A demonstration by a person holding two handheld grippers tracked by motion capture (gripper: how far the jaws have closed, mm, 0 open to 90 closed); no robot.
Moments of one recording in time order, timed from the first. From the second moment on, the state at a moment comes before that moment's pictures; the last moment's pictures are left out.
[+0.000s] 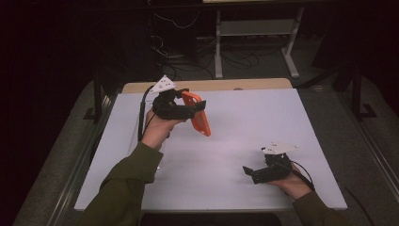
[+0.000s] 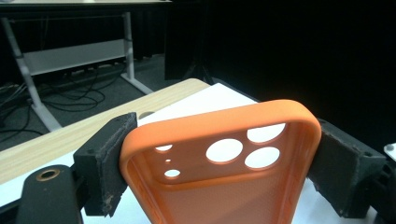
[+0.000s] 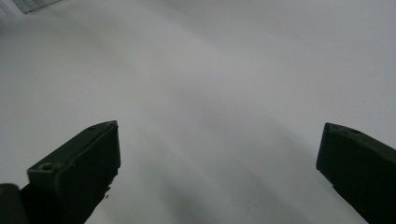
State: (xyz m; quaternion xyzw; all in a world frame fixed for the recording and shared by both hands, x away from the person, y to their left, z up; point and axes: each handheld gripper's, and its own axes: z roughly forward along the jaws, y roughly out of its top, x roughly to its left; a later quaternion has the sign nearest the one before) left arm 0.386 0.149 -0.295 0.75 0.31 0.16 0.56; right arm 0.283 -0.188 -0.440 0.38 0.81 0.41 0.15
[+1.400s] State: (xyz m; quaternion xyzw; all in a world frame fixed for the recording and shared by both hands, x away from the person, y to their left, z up) left arm 0.413 0.194 -0.262 0.72 0.35 0.24 0.55; right arm 0.283 -0.189 -0.439 0.38 0.81 0.41 0.15
